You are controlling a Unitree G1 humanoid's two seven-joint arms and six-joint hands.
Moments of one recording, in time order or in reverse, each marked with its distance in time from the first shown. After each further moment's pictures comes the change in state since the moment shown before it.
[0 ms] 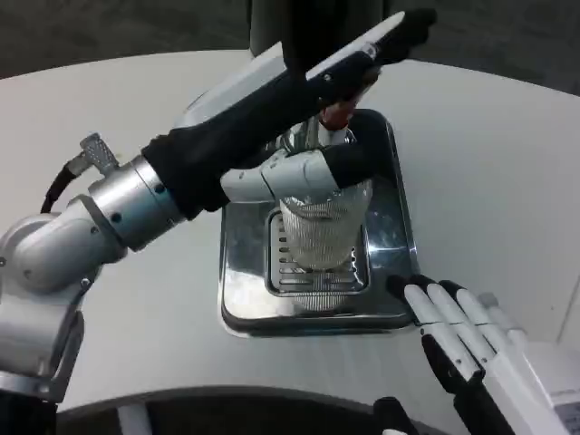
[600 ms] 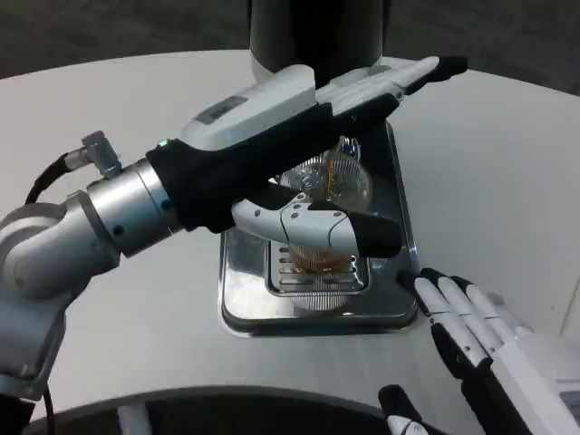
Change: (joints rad) left arm 0.000 0.081 -0.040 -0.045 0.127 -0.113 0.029; right arm -0.050 0.018 0.008 0.022 0.013 0.070 0.014
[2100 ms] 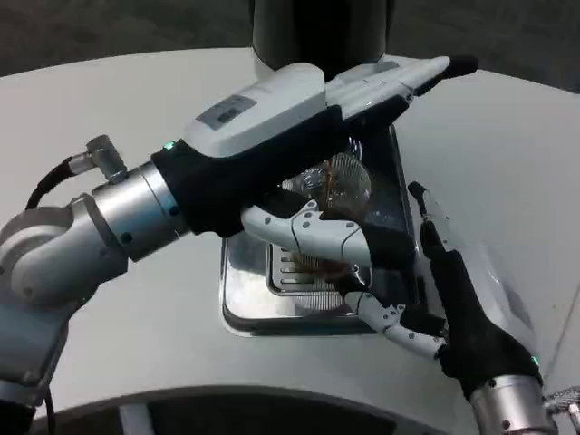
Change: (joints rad) left arm 0.012 0.003 -0.013 -0.041 0.067 -0.009 0.065; right arm -0.656 0.117 0.055 0.661 0.300 0.273 -0.285
